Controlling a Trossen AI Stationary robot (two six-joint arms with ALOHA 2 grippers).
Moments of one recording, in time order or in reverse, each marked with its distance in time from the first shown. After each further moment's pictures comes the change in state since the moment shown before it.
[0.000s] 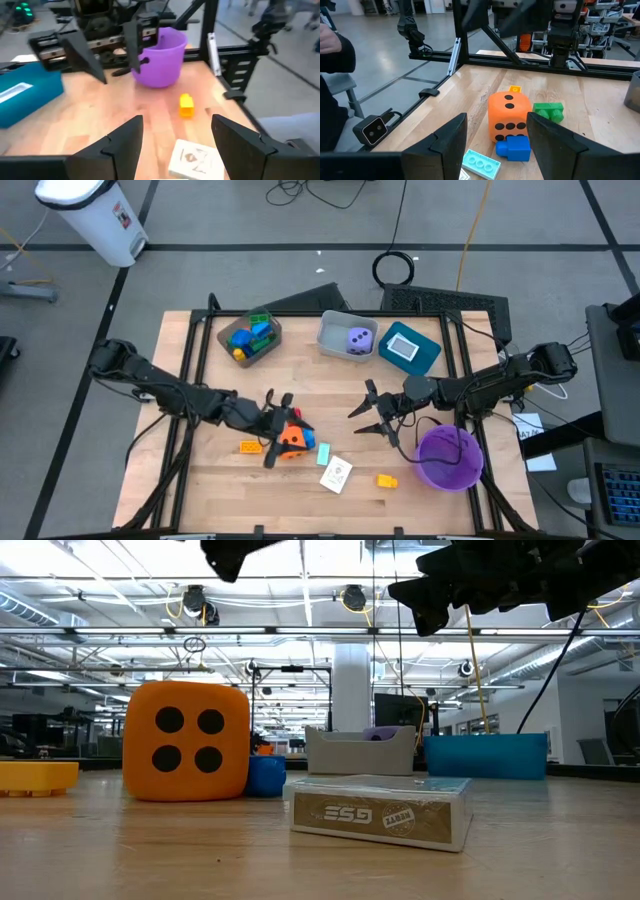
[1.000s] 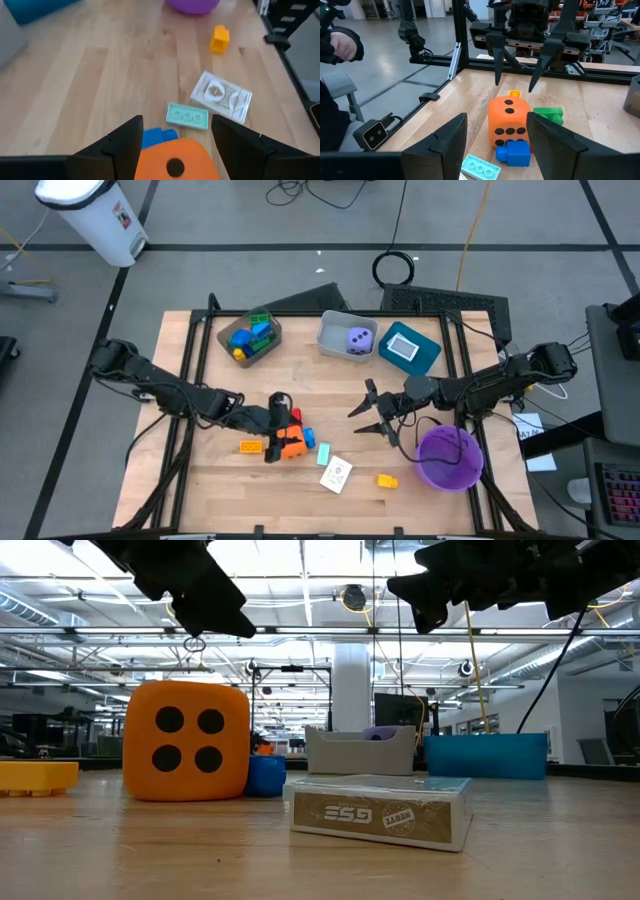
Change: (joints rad) left arm 0.020 0.012 0.011 -0.347 -0.070 -0.221; right arm 0.000 0.000 0.000 0.023 0.000 0.009
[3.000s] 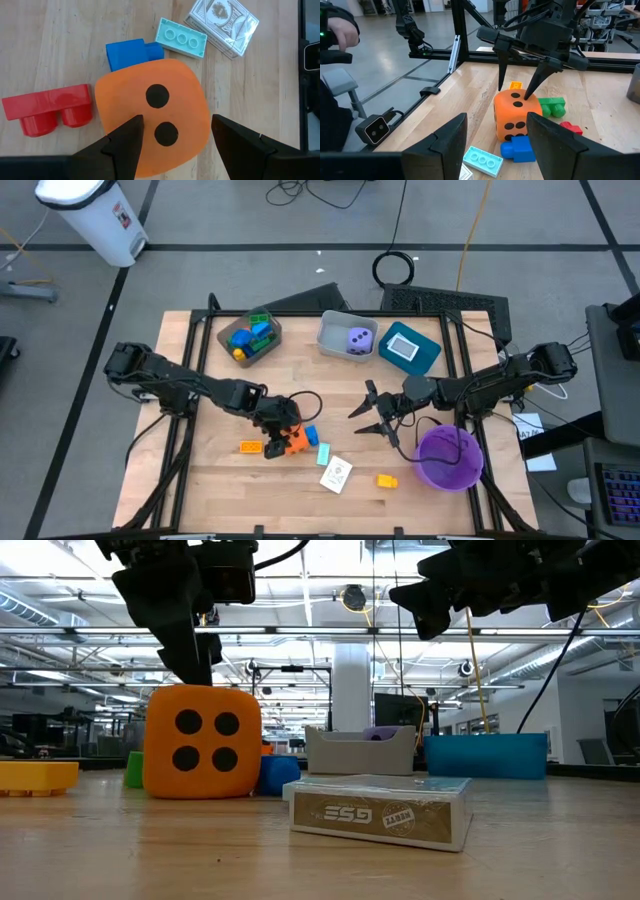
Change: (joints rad) left arm 0.134 0.161 0.192 -0.470 0.402 -0.117; right arm 0.000 0.000 0.000 -0.039 0.001 0.017
